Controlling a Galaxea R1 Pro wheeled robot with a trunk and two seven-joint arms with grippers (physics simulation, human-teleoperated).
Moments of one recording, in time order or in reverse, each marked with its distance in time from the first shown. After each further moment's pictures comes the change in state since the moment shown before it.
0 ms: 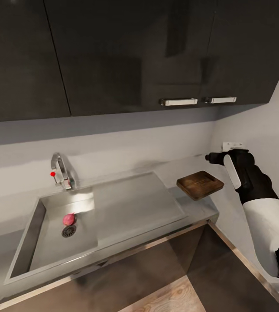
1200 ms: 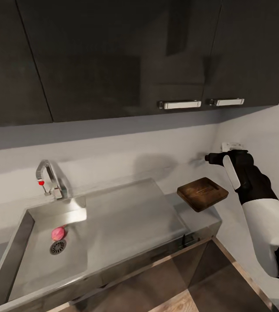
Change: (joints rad) left arm 0.002 0.003 -0.004 -0.001 0.001 -0.092 -0.002; right arm 0.003 0.004 0.000 0.002 0.002 -0.002 0.000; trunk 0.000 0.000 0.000
